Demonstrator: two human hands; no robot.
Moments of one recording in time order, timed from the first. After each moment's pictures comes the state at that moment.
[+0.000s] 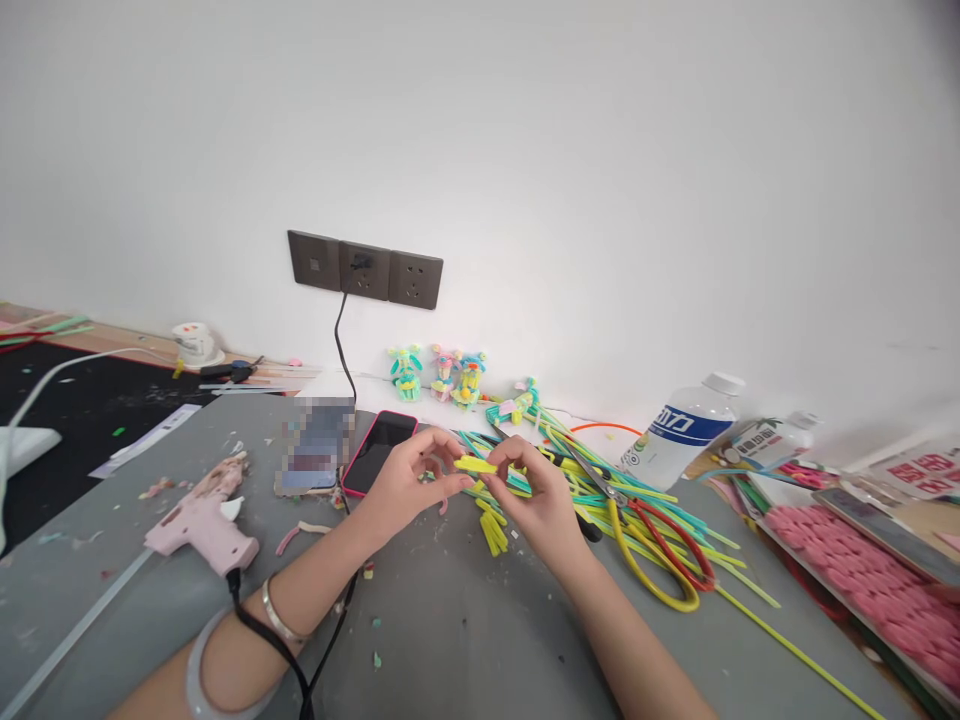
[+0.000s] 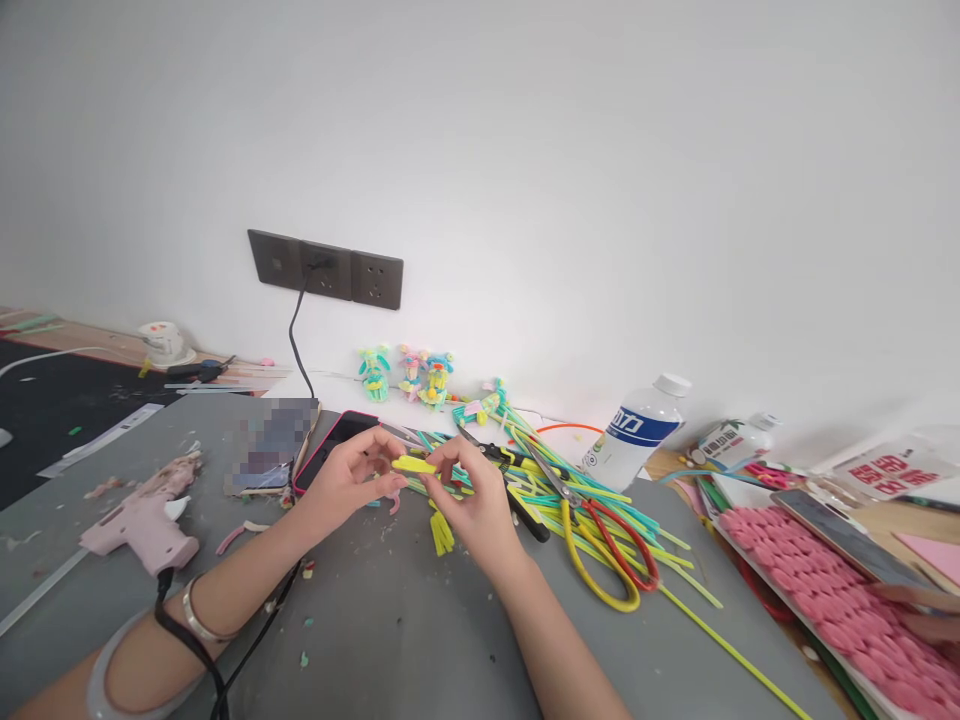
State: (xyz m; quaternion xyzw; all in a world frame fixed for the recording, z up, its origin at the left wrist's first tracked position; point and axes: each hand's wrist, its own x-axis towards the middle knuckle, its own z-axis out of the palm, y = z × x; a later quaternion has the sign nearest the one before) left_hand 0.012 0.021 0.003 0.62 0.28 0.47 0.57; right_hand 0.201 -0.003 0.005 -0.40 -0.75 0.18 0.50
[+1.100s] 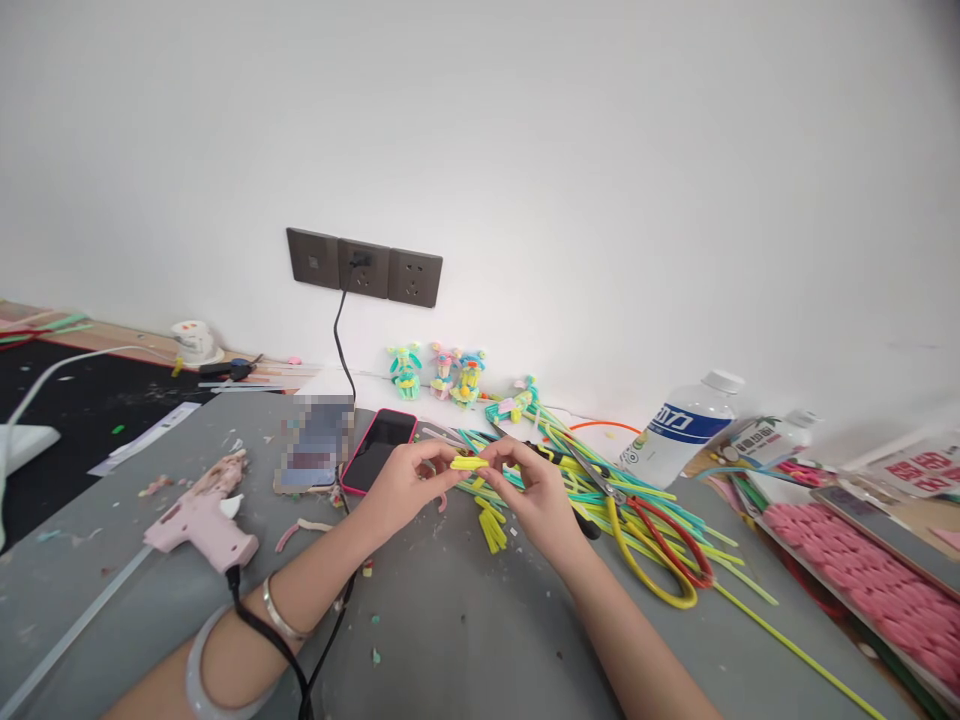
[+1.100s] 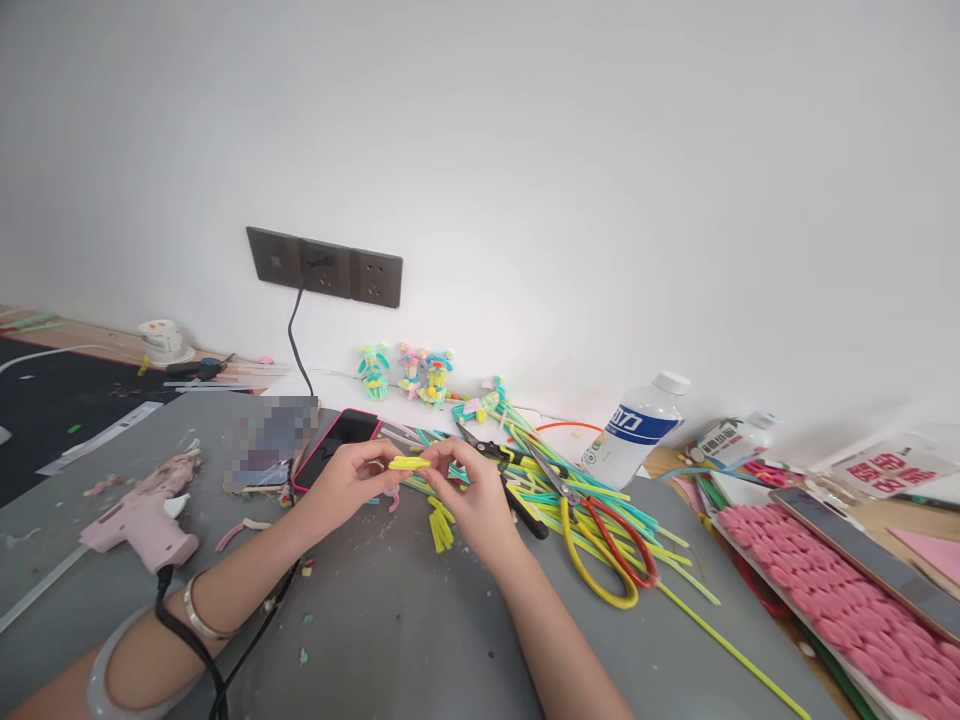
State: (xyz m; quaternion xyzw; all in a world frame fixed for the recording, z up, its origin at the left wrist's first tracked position) left_hand 0.014 0.020 0.005 0.65 0.33 0.41 0.55; right_hand 0.202 0.002 0.003 -0.42 -0.71 0.29 0.49
